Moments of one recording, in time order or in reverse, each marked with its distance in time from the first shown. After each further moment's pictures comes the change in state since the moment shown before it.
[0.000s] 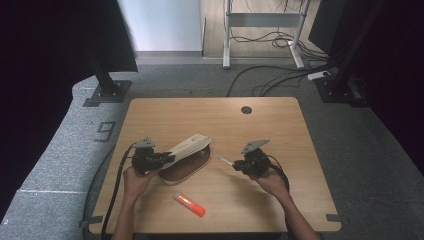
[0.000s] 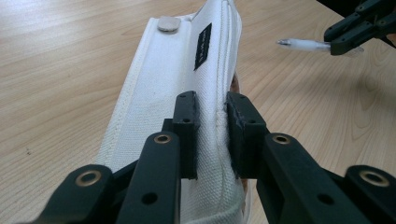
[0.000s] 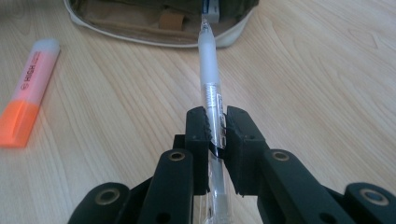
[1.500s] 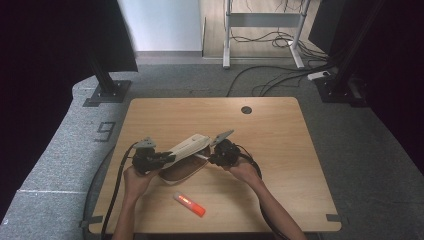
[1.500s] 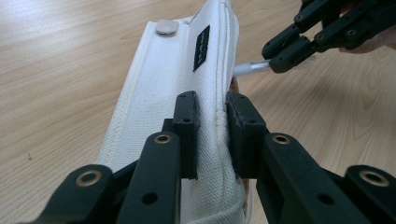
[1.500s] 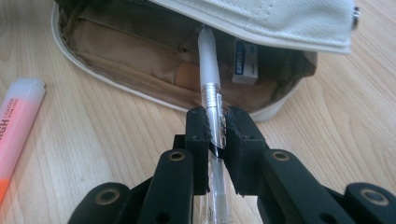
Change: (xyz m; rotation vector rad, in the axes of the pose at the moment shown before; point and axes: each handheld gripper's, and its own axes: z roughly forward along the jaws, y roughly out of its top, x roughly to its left) left arm -0.003 0.002 0.000 -0.001 0.007 0.021; right arm 0.016 0.063 0.070 0.074 0.035 -0.100
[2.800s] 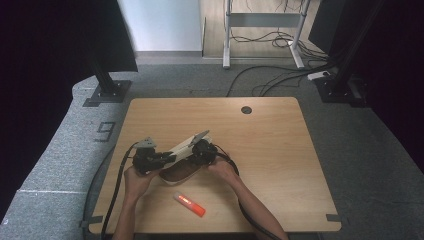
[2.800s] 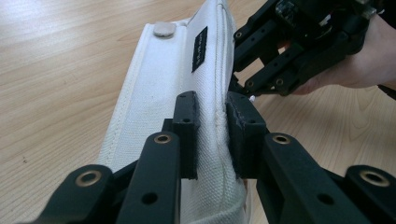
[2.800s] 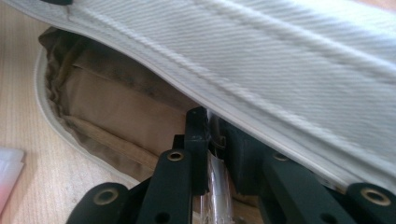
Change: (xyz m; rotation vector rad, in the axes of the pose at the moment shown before) left arm -0.001 0.001 0.001 -0.001 -0.007 -0.001; right arm 0.017 0.037 0.065 -0.003 0.057 -0.045
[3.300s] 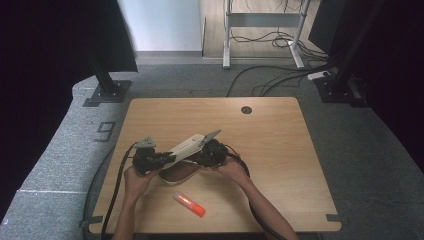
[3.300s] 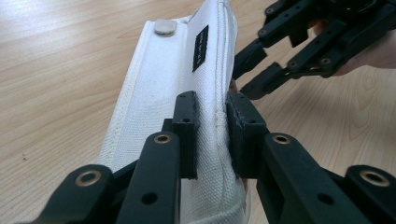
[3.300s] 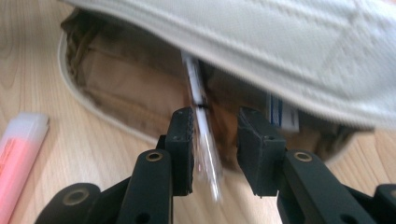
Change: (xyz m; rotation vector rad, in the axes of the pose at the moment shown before) left arm 0.001 0.000 0.000 0.006 -0.003 -0.003; right arm -0.004 -0.019 -0.037 -0.005 -0.011 0.031
